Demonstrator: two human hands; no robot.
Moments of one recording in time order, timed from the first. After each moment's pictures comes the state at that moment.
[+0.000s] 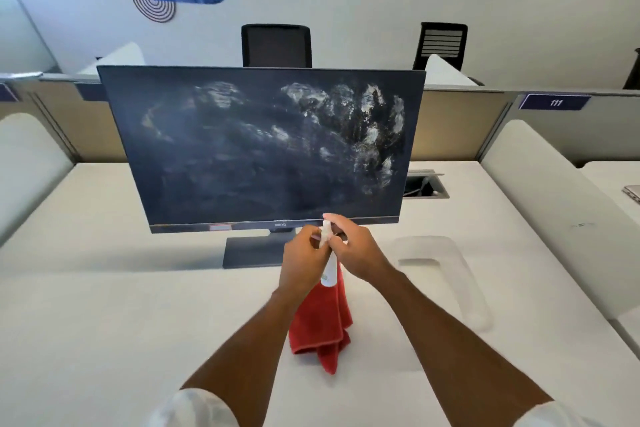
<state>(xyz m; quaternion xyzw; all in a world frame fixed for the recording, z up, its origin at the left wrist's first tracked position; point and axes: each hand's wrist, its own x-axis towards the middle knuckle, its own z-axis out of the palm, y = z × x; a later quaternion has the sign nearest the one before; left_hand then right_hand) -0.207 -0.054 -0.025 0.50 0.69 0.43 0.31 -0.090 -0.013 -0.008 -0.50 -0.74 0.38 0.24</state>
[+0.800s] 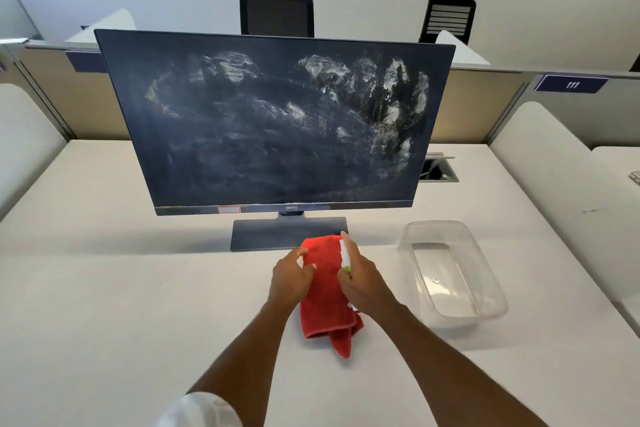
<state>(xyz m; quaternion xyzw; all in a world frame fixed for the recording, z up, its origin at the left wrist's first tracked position) -0.251 -0.085 -0.093 0.46 0.76 0.29 0.35 -0.095 -0.068 -0.074 -0.56 -0.74 0.34 0.16</state>
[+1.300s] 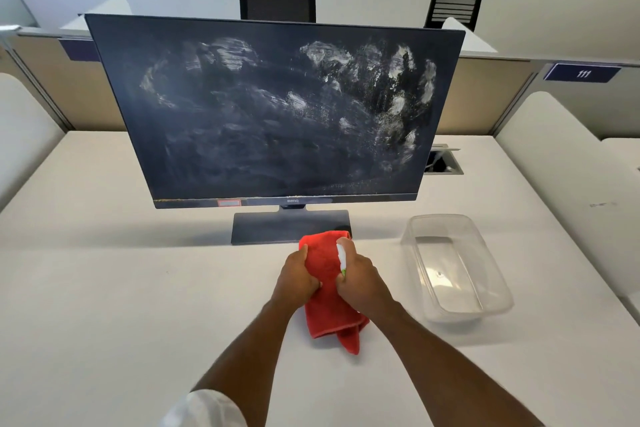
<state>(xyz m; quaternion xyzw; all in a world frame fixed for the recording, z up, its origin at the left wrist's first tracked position) -0.248 -0.088 -0.101 0.49 0.74 0.21 0.41 -0.103 -0.069 -0.088 -0.60 -0.74 0.29 0.08</state>
